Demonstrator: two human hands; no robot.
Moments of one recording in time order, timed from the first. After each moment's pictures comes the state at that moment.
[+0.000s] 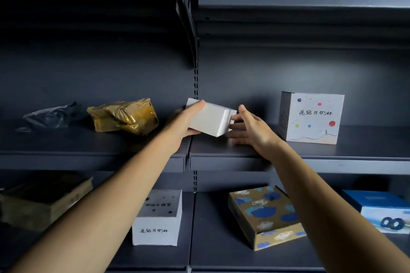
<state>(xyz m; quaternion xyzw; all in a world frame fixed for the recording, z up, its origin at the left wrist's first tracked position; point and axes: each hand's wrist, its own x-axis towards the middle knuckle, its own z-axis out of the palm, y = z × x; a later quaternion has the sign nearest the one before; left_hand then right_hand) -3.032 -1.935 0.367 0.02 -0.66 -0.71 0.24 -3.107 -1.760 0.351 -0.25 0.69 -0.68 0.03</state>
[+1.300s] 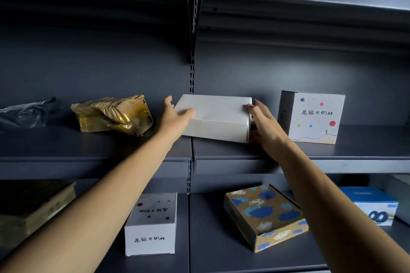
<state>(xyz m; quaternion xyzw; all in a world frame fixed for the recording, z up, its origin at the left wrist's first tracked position) -3.062 -1.976 0.358 0.08 -0.77 -0.54 0.33 -3.116 -1.761 0.352 -0.18 0.70 -0.69 -0.05</state>
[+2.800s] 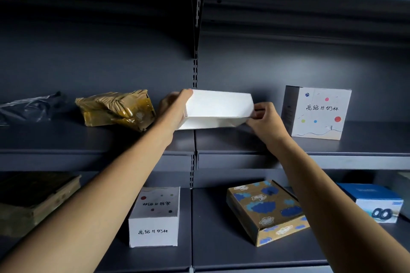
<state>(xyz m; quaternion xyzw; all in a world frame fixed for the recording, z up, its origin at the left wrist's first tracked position) -3.049 -1.972 0.365 0.07 -0.68 -0.65 0.33 -3.121 -1.764 0.344 -0.17 0.78 -0.56 -0.21</state>
